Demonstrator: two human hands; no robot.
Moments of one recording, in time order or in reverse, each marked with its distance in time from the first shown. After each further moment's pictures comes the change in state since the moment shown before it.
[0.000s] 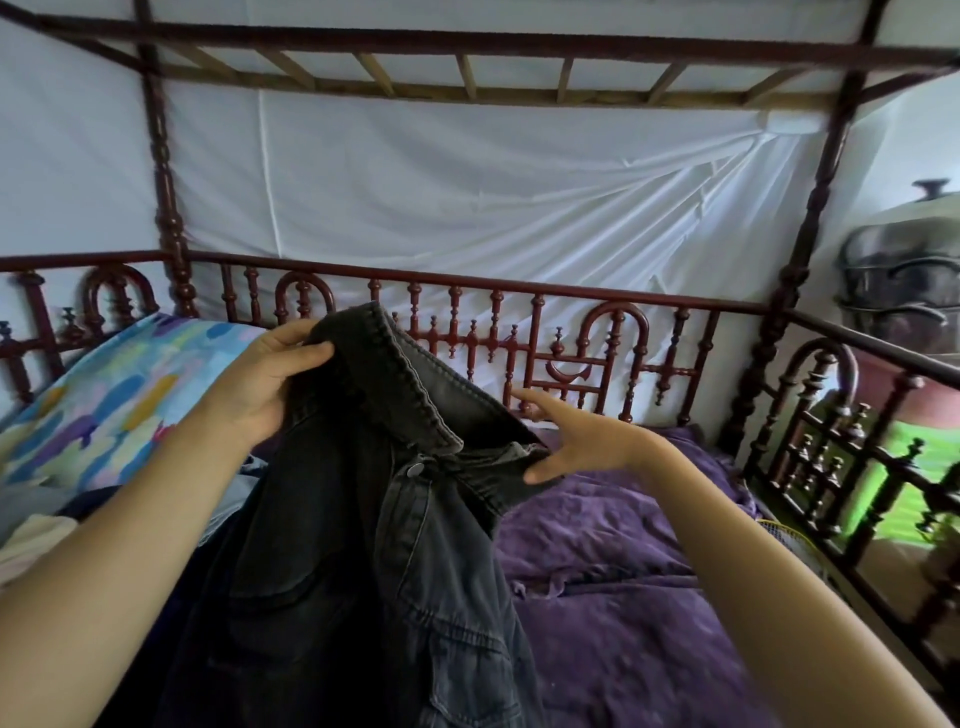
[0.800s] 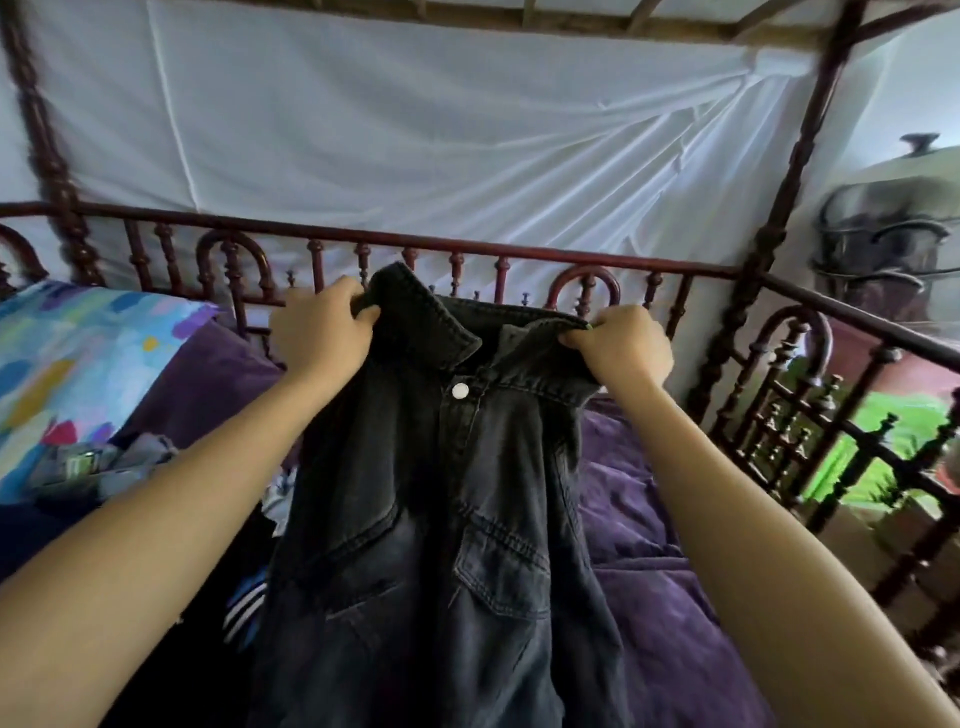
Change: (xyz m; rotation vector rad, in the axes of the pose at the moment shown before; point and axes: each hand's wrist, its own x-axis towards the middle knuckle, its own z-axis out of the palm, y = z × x) left_hand 0.149 -0.086 0.057 1.333 0.477 0.209; right_hand 0.052 0.039 -0.078 -0.073 0.975 0.553
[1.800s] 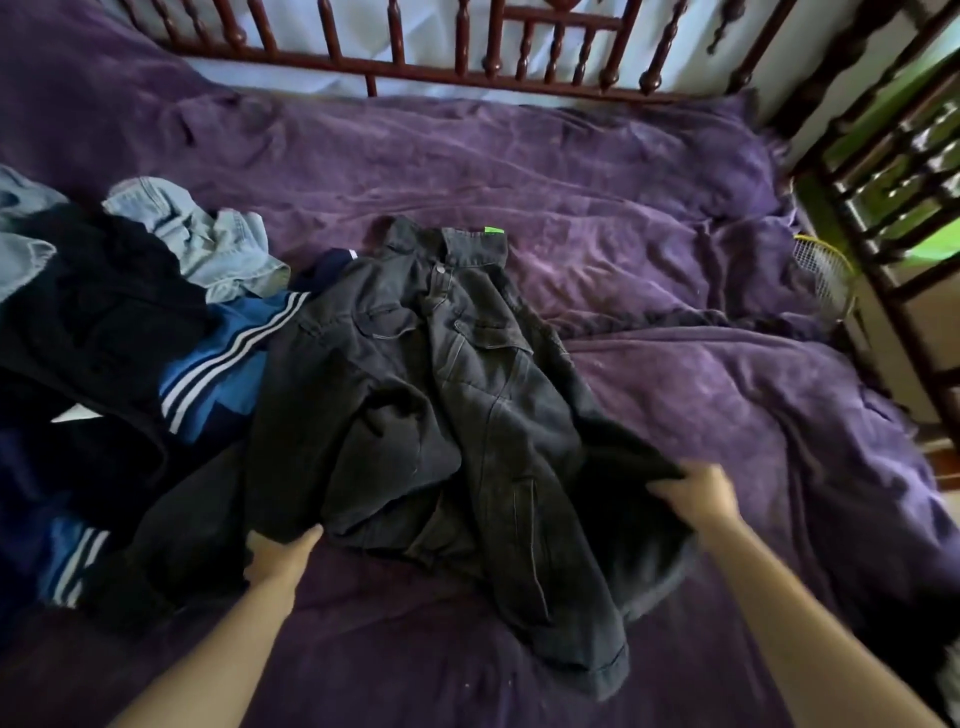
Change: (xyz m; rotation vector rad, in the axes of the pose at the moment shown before) left_hand -0.384 -0.215 0.182 -0.035 -0.760 -1.465; right_hand -0.158 0.369 0.187 -0.145 -0.590 0.700
